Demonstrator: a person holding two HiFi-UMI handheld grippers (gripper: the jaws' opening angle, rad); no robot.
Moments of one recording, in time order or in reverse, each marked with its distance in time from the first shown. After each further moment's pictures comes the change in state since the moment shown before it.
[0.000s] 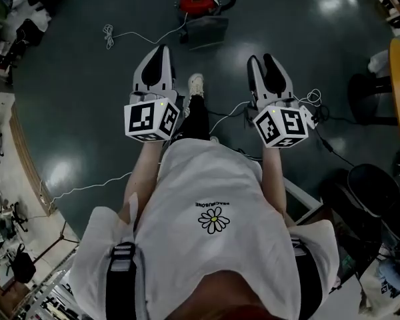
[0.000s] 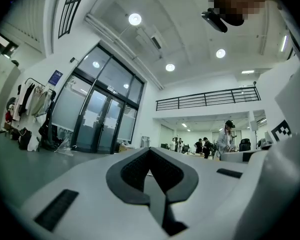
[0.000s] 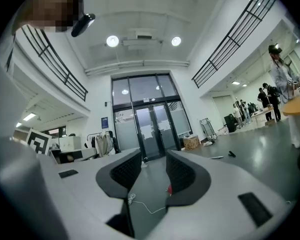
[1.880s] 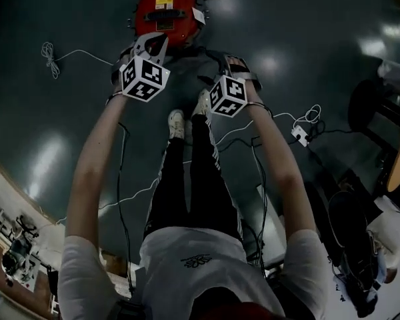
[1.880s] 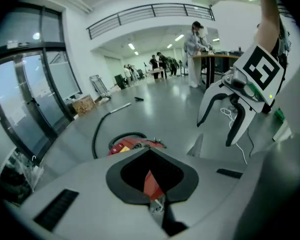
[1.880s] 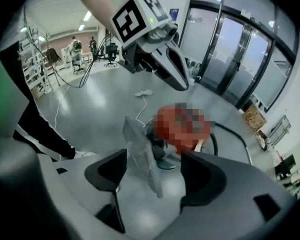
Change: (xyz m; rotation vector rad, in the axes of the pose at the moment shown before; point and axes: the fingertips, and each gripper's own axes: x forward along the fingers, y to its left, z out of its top) left arm 0.570 0.225 -0.485 0.626 0.793 -0.496; right arm 0.518 -0.267 -0.458 -0.854 0.991 0.553
